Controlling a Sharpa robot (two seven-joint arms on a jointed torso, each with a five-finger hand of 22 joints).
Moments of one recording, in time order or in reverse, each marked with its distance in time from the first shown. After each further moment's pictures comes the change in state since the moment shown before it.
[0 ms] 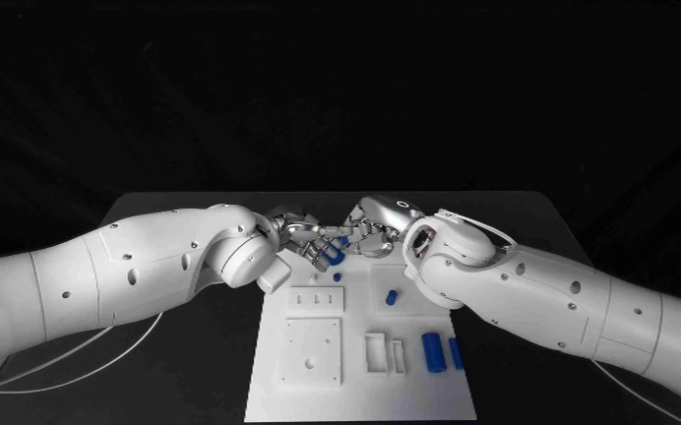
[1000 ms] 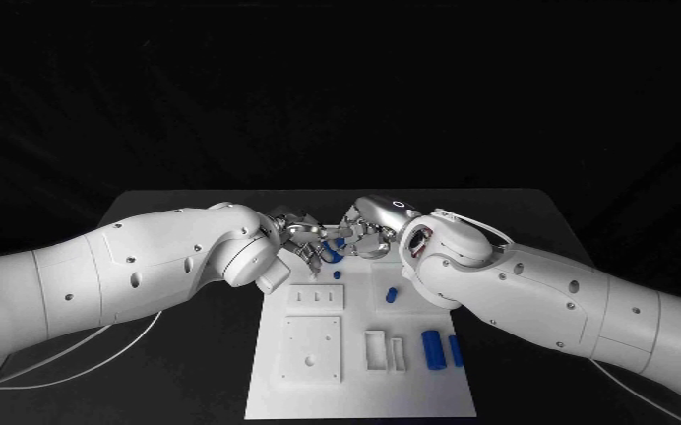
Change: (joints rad) left arm -0.001 0.005 0.000 0.005 -0.080 -0.015 -0.064; left_hand -0.058 -0.027 0.020 0.036 0.000 -0.026 -0.061 0.149 0.688 0.068 -0.053 0.140 0.020 -0.072 -0.046 0.336 0.188 -0.031 -0.047 -0.043 0.159 0.150; right arm 0.000 0.004 -0.003 0.014 -0.001 0.010 -0.002; right_hand 0.007 -0.001 -0.003 0.002 -0.002 0.000 0.000 0.000 0.011 -0.001 0.002 0.000 0.001 0.003 -0.002 0.000 0.000 0.000 0.000 0.000 0.000 0.000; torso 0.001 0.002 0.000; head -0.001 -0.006
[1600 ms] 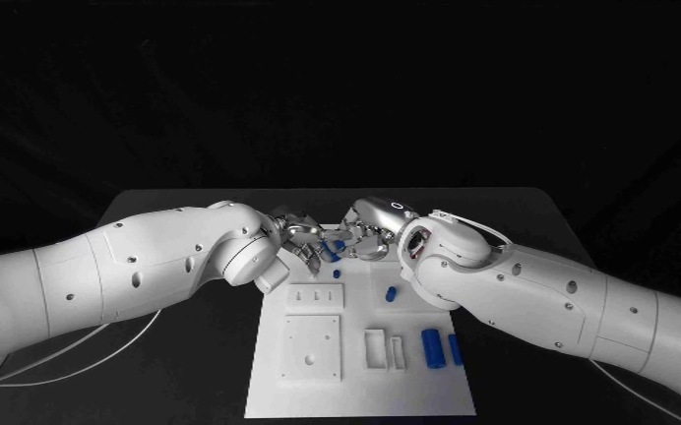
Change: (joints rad) left arm 0.000 0.006 0.000 -0.006 -0.028 0.014 -0.029; left_hand -0.001 0.028 -0.007 -0.021 0.000 0.016 0.016 -0.096 -0.069 -0.016 0.009 -0.010 -0.006 -0.015 0.008 -0.019 -0.024 0.000 -0.009 0.009 -0.016 -0.001; right arm -0.001 0.001 -0.007 0.003 -0.001 0.010 -0.007; right_hand 0.001 0.000 -0.001 -0.001 0.008 0.000 0.000 -0.002 -0.001 0.000 0.000 0.000 0.000 0.000 0.000 0.000 0.000 0.000 0.000 0.000 0.000 0.000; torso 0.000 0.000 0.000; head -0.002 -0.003
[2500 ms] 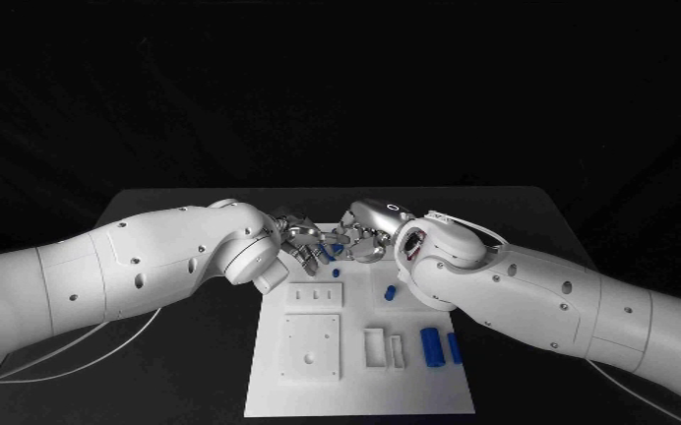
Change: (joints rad) left arm 0.001 0.010 0.001 -0.003 -0.045 0.007 -0.055; left_hand 0.057 0.102 -0.029 -0.121 0.068 0.016 0.002 -0.043 -0.064 -0.004 0.004 -0.018 -0.005 -0.001 0.001 -0.004 -0.006 0.000 0.000 0.000 -0.015 0.001; right arm -0.003 0.009 -0.005 -0.001 -0.005 0.015 -0.014; right_hand 0.000 0.000 -0.004 0.001 0.000 0.000 0.000 0.001 0.000 0.002 0.002 0.000 0.001 0.001 0.001 0.000 0.000 0.000 0.000 0.000 0.000 0.000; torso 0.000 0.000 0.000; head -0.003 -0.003
